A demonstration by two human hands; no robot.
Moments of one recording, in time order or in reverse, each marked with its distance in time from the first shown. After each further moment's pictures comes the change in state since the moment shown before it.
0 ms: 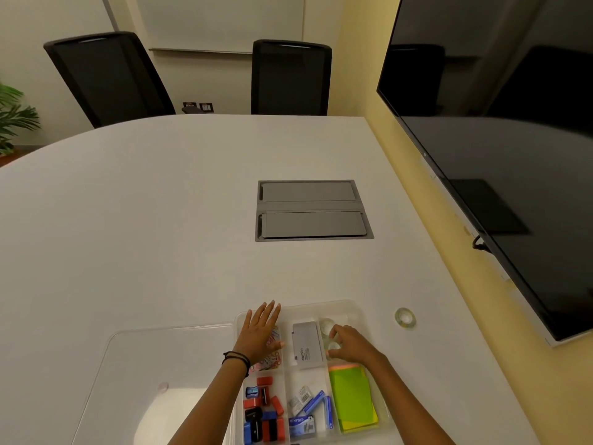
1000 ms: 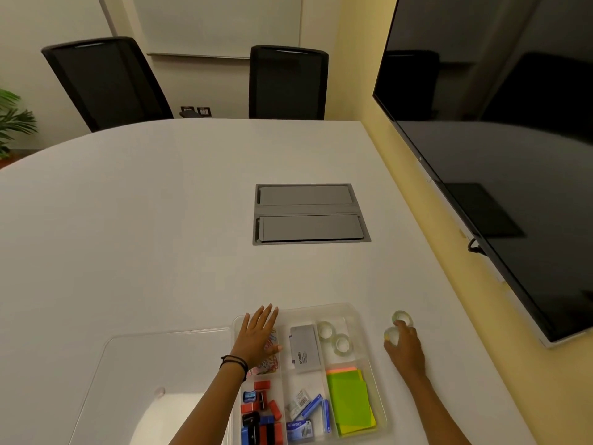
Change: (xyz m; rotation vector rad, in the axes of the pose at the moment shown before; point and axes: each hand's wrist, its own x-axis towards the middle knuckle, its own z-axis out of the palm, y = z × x) left_hand 0.000 0.000 0.001 0.003 -0.001 -0.001; right_hand -0.041 0.075 -0.028 0.201 0.602 0.345
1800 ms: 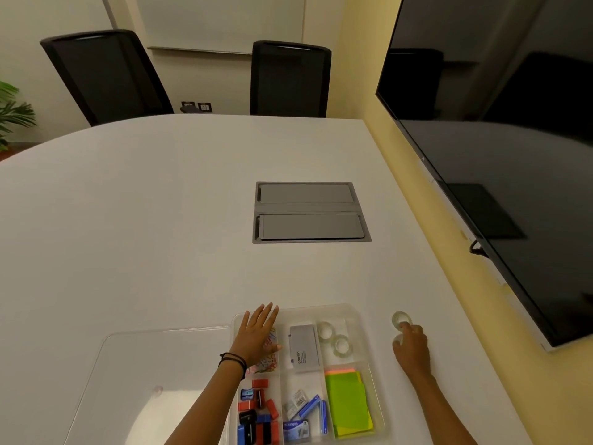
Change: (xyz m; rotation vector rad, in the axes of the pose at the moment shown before) left_hand 0.000 0.002 -0.005 0.013 -0.004 0.013; right_hand 0.012 0.008 -0.007 -0.171 0.030 -0.030
